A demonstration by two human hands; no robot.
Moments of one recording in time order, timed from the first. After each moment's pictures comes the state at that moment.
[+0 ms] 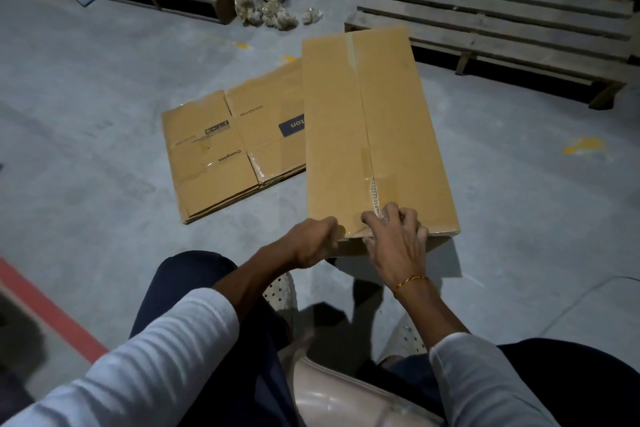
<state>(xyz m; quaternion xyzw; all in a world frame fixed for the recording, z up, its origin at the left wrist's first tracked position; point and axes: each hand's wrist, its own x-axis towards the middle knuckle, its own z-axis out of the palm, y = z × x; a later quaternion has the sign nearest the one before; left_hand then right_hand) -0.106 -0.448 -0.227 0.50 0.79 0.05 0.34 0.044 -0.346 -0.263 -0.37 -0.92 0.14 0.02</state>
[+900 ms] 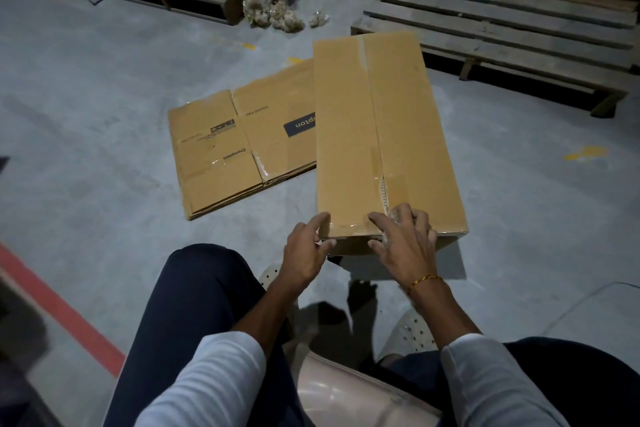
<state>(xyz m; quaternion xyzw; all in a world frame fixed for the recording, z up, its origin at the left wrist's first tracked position) -0.074 -0.482 -0.258 0.30 0.87 0.31 0.23 0.055 -0.337 -0.262 -0.36 -0.91 0.18 -0.01</state>
